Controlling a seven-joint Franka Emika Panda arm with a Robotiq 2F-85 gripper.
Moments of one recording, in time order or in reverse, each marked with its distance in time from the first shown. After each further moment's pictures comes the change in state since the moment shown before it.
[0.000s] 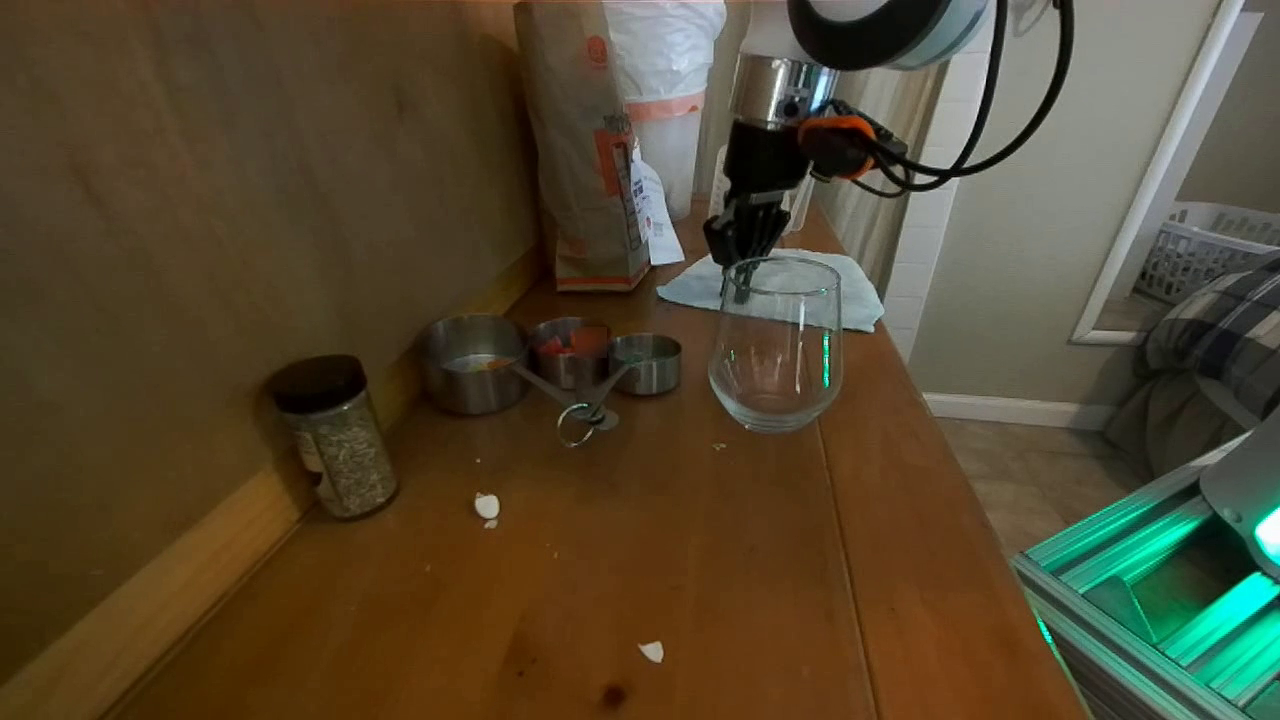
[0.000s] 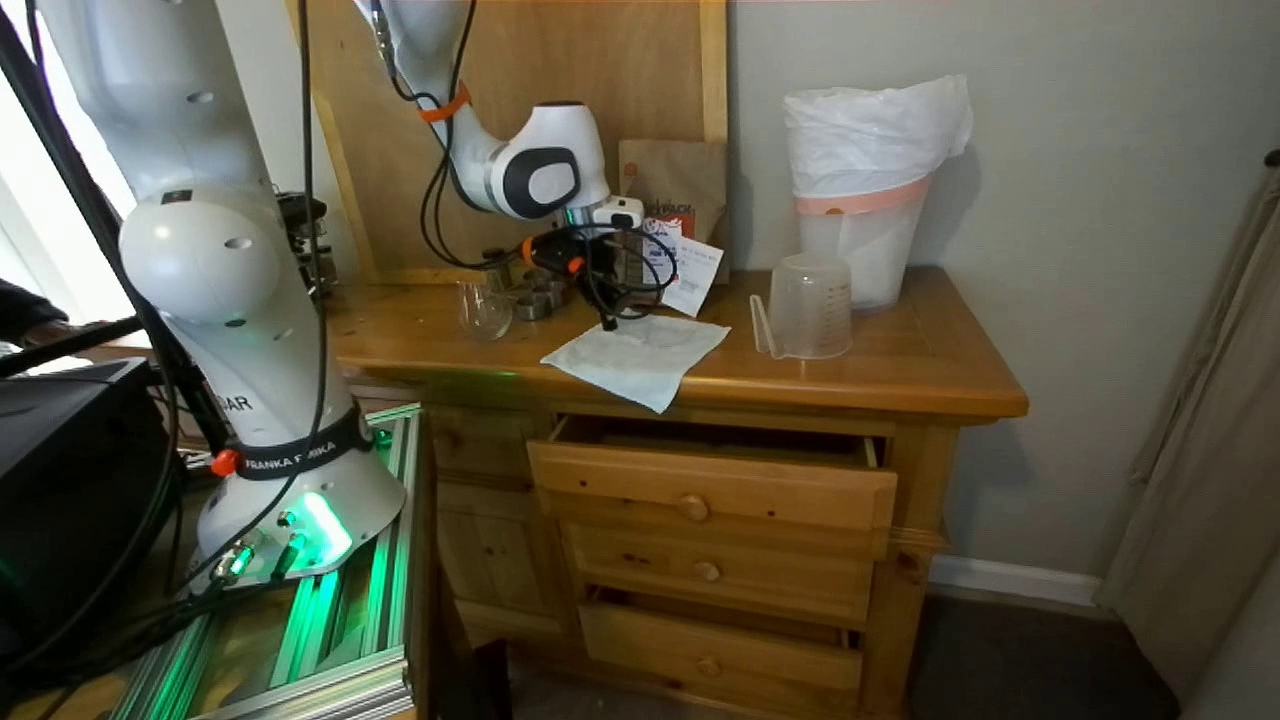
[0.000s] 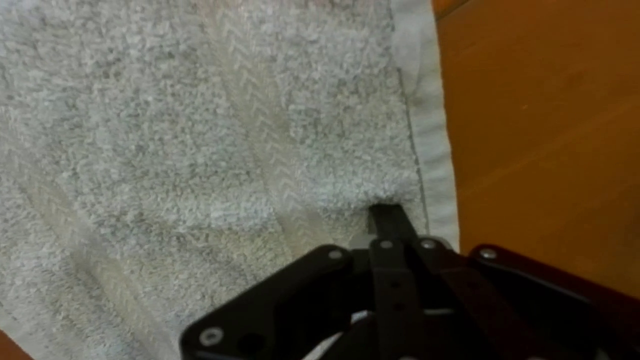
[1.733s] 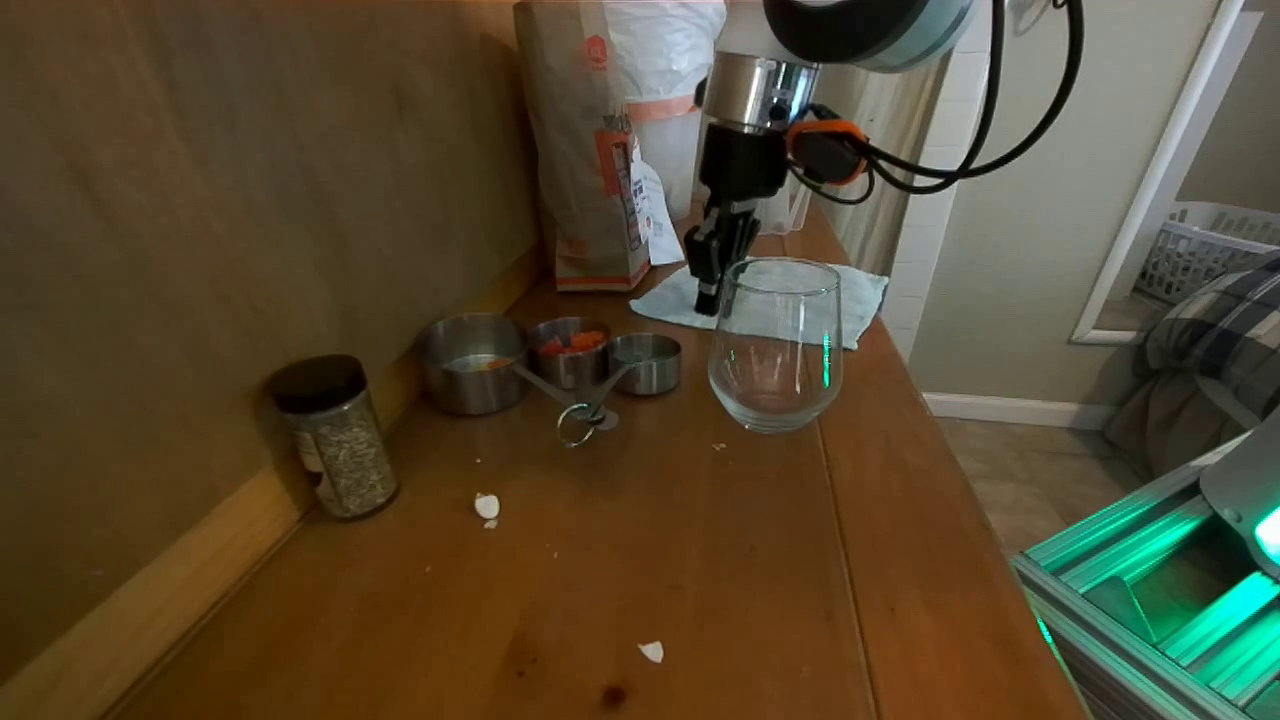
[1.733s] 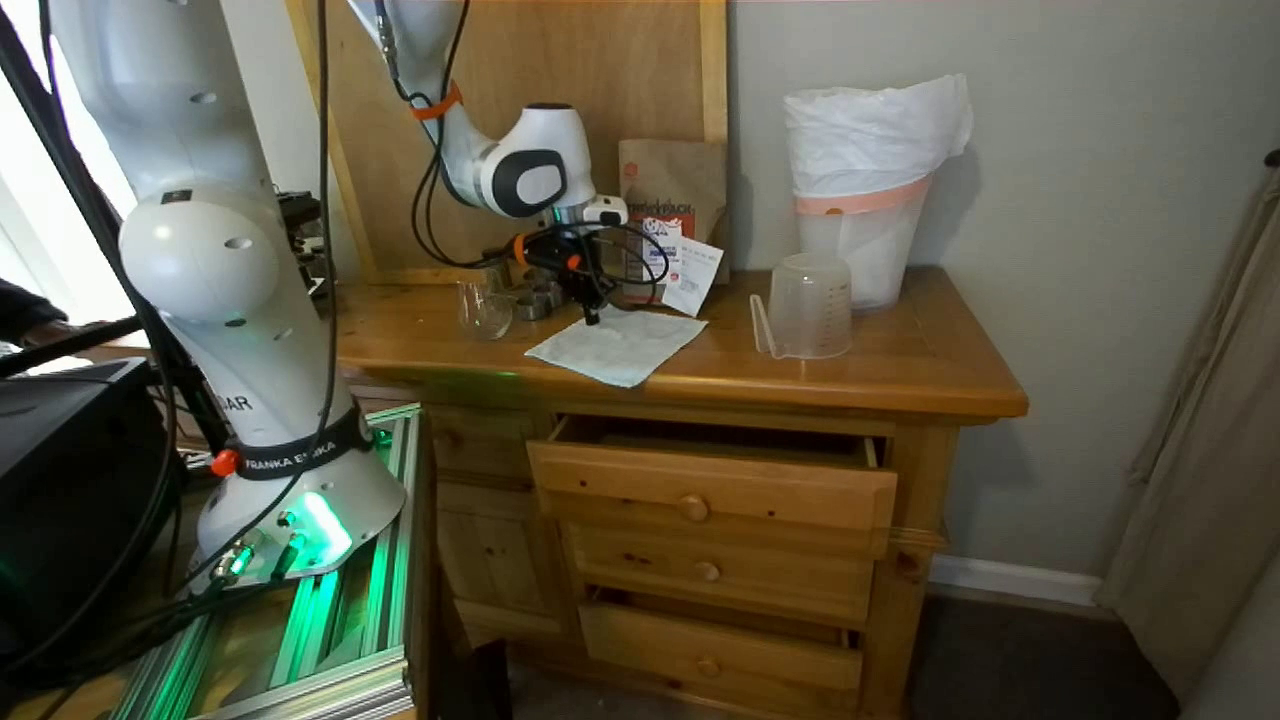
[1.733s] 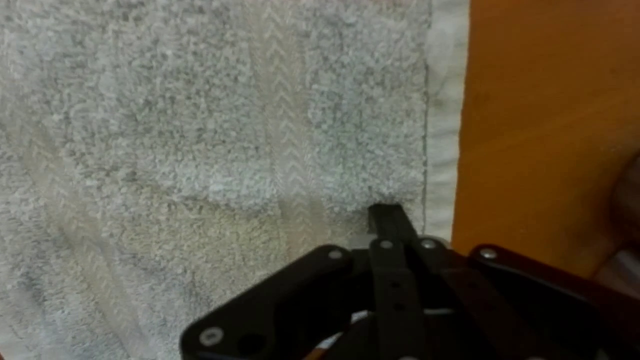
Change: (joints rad) arm 0.000 0.018 0.095 0.017 0.092 -0.001 -0.174
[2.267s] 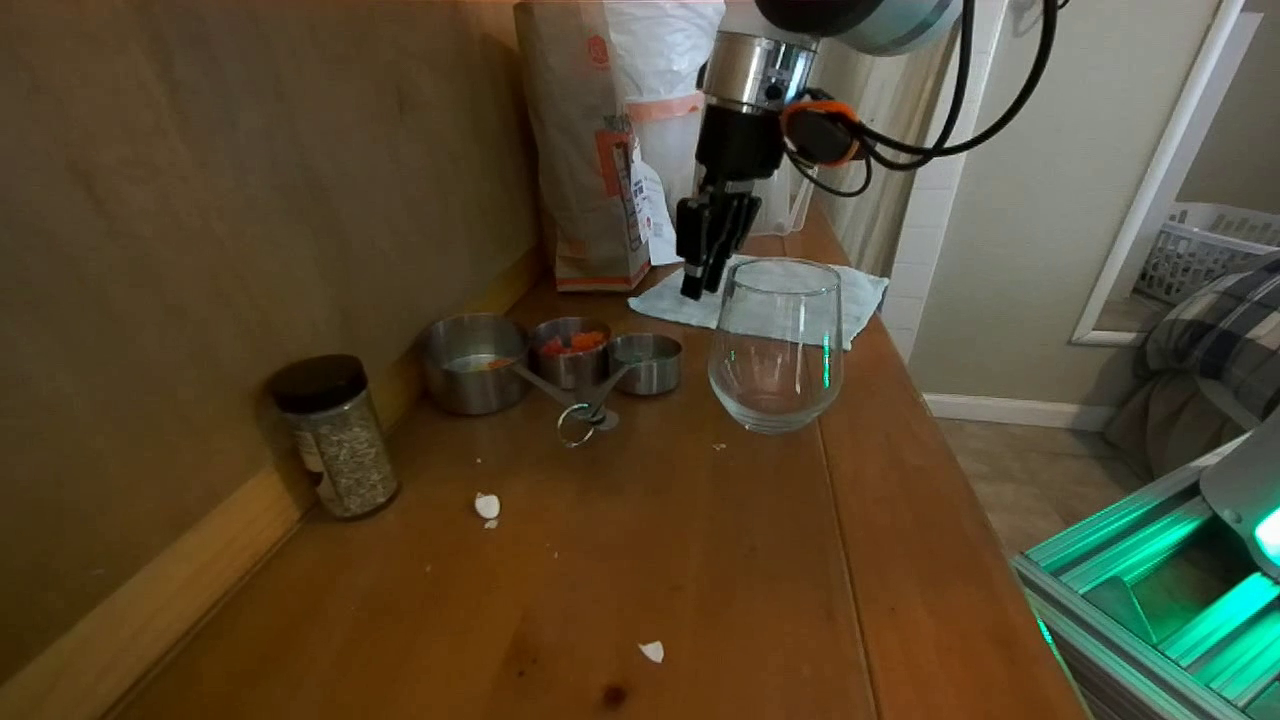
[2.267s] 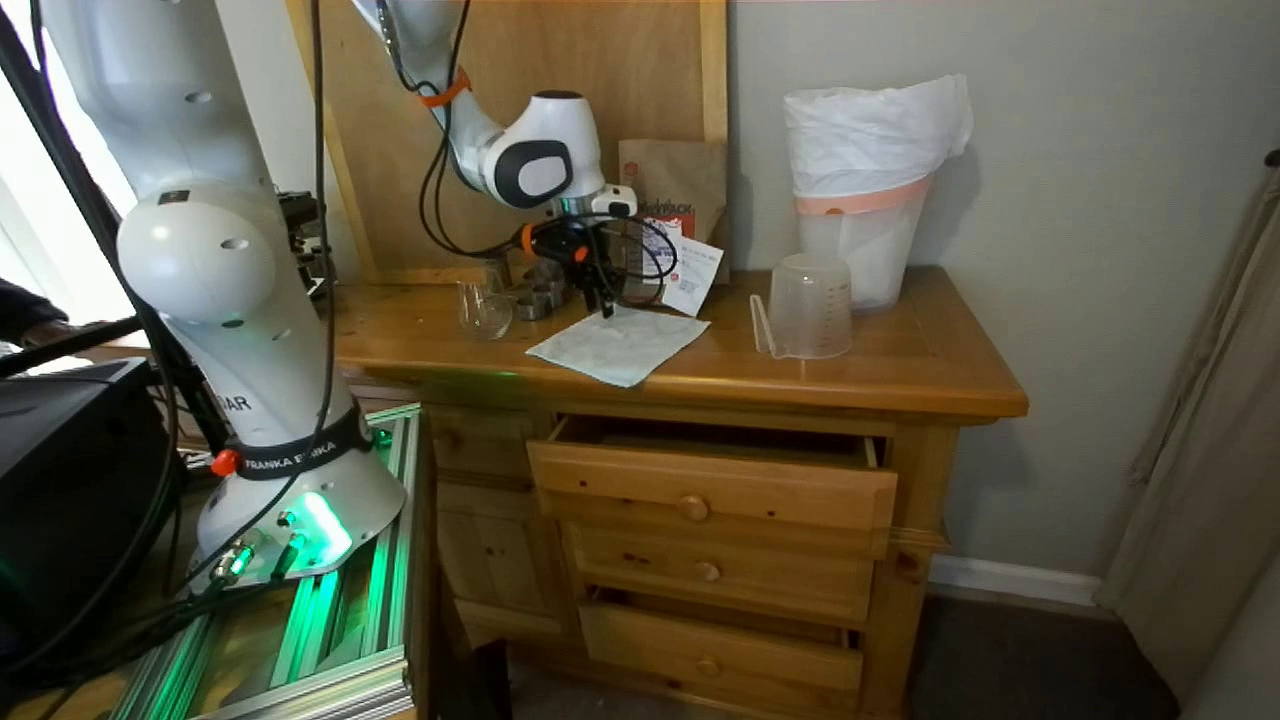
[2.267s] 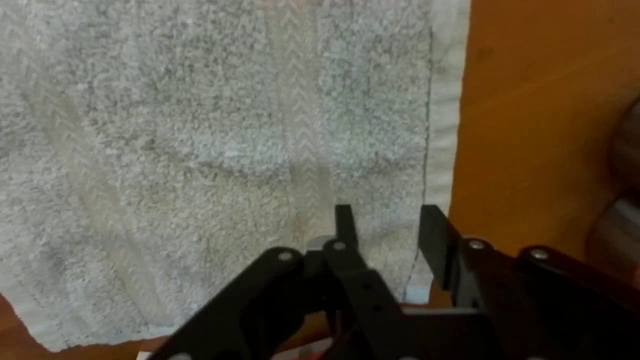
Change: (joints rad) arm -0.021 -0.023 0.002 0.025 0.105 -0.025 -0.074
